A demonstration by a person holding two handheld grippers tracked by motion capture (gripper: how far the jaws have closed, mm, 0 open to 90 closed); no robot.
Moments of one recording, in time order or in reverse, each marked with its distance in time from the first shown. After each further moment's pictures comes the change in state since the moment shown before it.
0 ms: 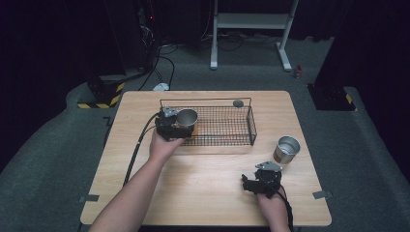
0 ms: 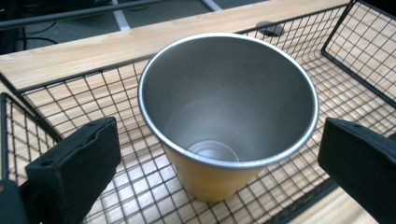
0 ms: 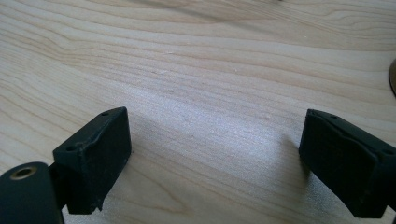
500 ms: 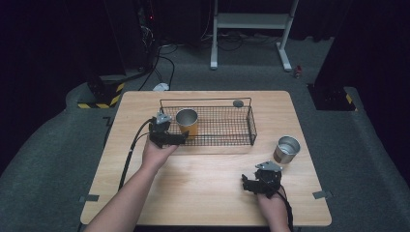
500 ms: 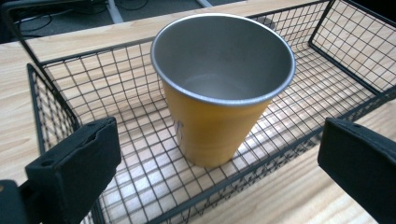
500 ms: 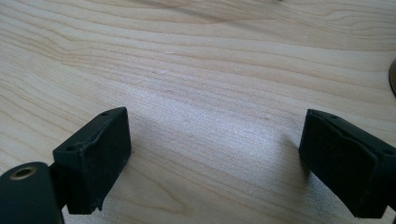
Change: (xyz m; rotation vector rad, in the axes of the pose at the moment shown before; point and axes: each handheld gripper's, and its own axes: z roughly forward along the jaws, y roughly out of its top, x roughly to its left) left arm 0.004 -0.018 -0.030 -0.010 -0.027 -0.012; right arm 0.000 0.000 0.000 0.000 0.000 0.000
